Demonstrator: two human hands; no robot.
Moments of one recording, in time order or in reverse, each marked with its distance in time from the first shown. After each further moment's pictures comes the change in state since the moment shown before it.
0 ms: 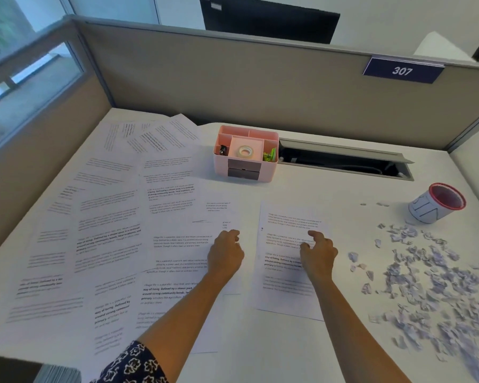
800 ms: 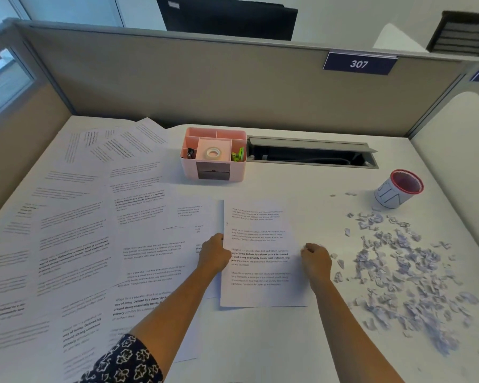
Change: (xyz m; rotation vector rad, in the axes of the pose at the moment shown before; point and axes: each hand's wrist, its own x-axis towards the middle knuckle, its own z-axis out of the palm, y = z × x) left_hand 0.020 0.024 0.027 -0.093 -0.237 -0.100; right_hand 0.018 0.049 -0.039 0.198 -0.022 0.238
